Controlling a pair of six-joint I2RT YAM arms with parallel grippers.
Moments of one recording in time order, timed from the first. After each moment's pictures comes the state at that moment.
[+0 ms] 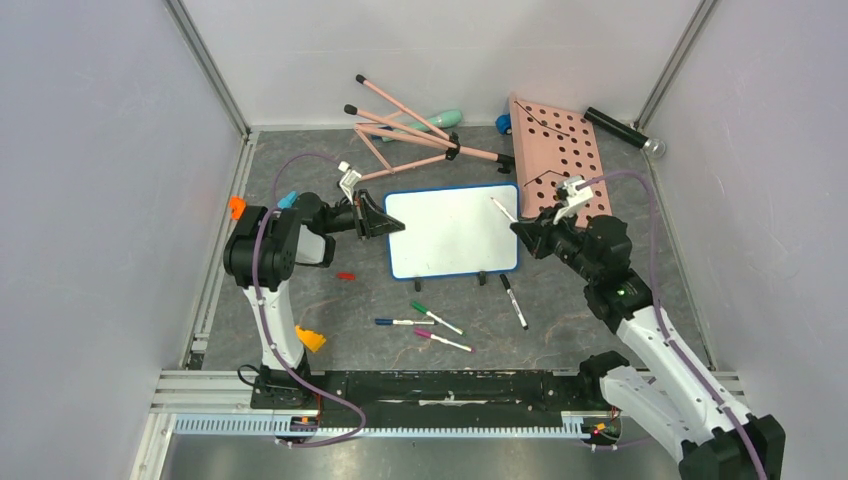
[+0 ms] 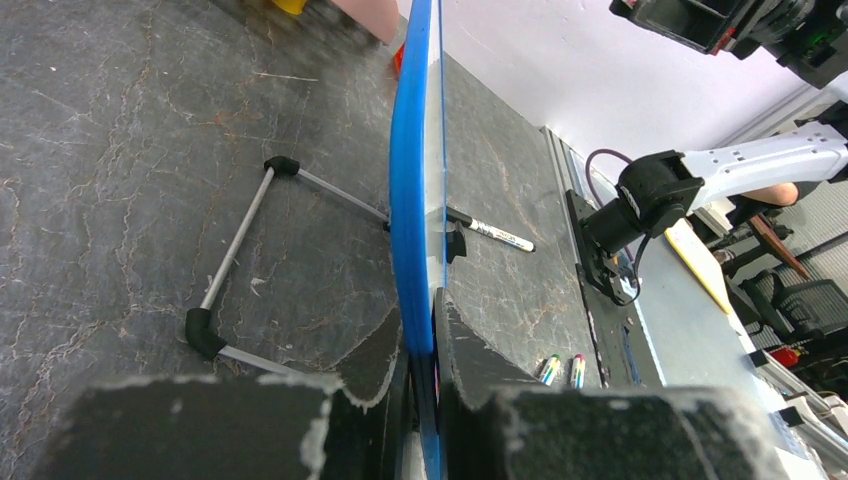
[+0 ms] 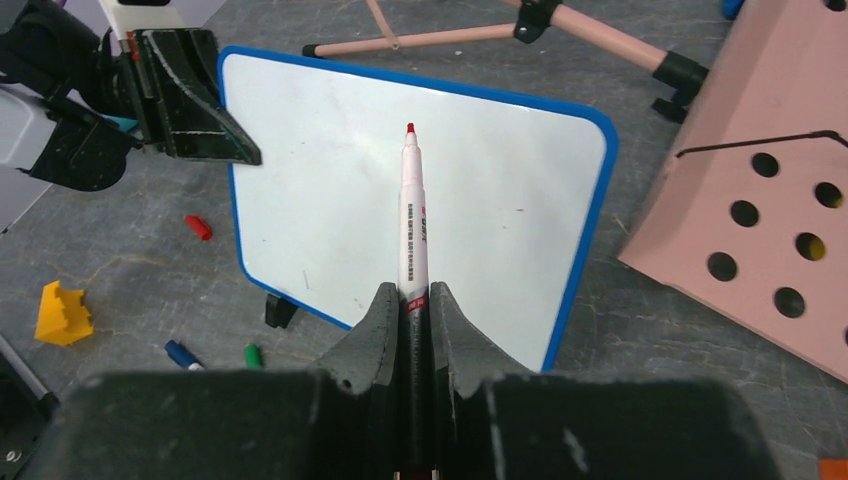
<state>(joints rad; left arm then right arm) -0.11 2.04 0.77 1.48 1.30 -0.81 0.31 0.79 0.59 0.02 -0.28 0.19</state>
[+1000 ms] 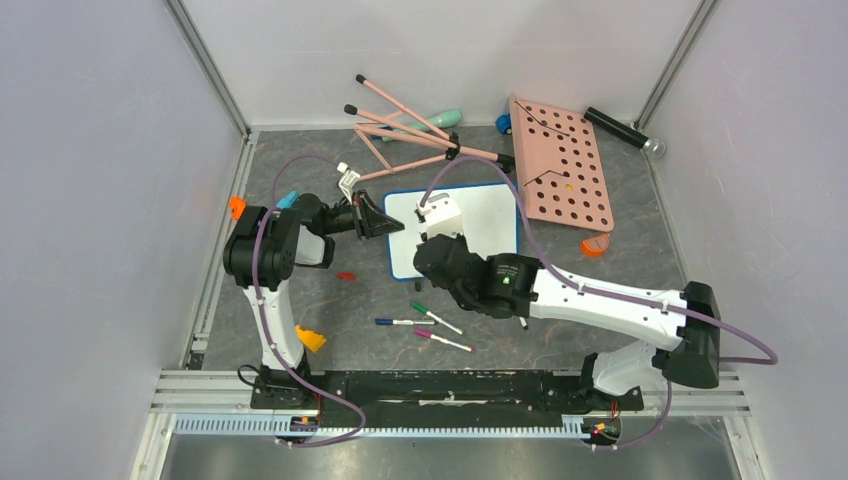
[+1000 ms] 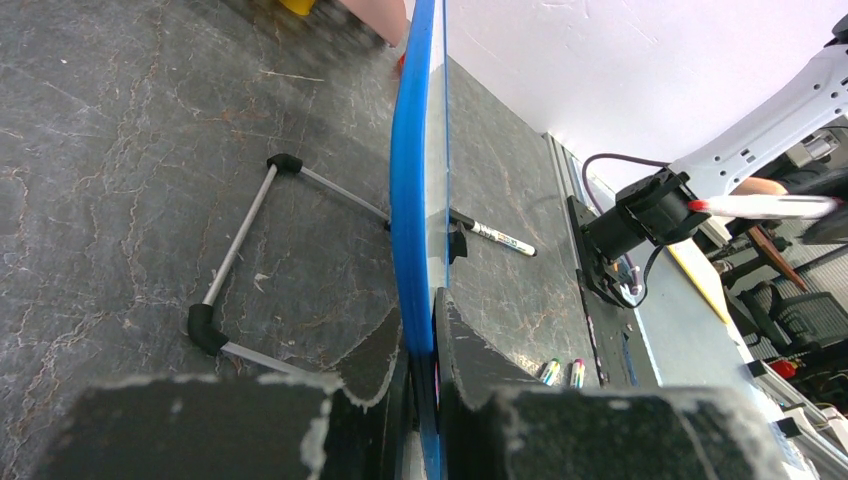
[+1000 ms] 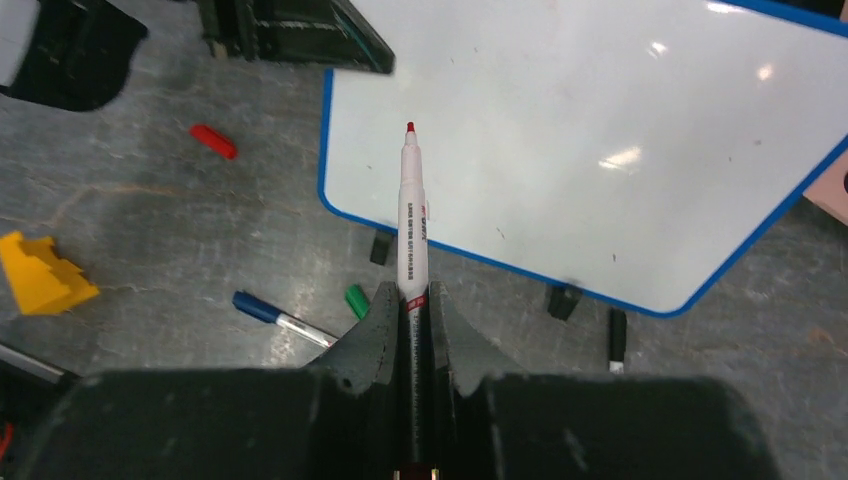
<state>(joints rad) -0.10 2.04 0.76 1.48 1.28 -0.81 1.21 1.40 1.27 -0.53 0.69 0.47</state>
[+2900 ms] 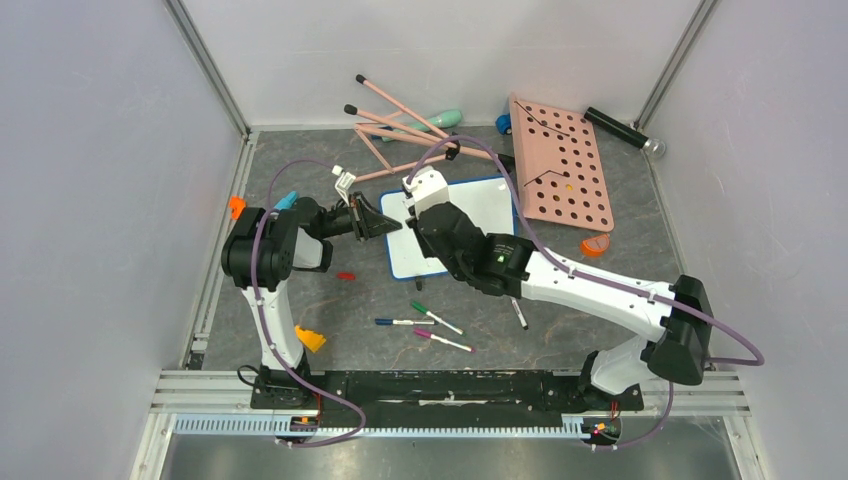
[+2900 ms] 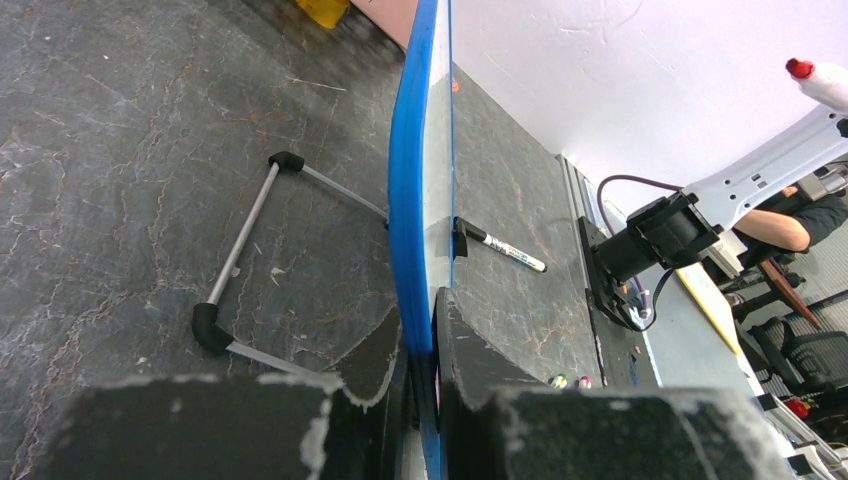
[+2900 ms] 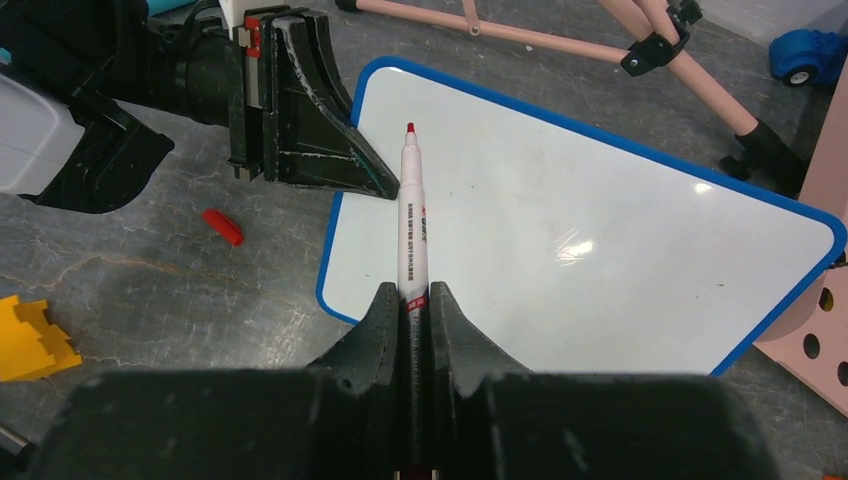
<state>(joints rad) -0.08 2.04 0.73 1.49 1.23 -0.82 1.10 1.47 1.30 -0.31 0.58 0.19</state>
